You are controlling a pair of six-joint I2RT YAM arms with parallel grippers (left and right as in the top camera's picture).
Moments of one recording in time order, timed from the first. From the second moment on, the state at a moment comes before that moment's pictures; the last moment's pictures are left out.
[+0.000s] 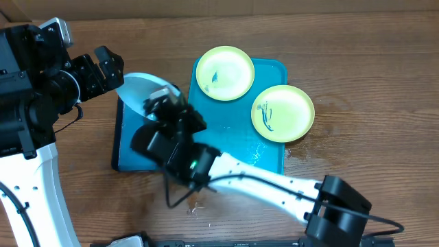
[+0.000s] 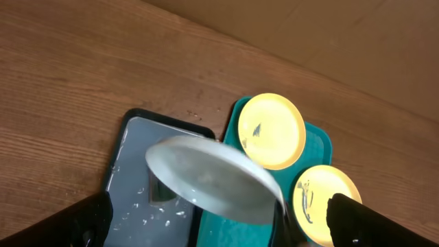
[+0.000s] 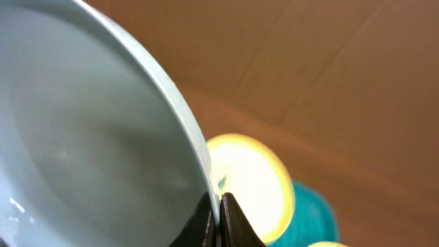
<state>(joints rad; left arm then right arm) 0.20 1.41 1.92 -1.31 0.28 -0.26 1.11 1.93 1.56 -0.35 0.98 0.26</state>
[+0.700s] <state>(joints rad) 0.20 1.41 1.92 -1.33 0.28 -0.26 -0.14 1.83 1.59 -0.96 -0.39 0.79</state>
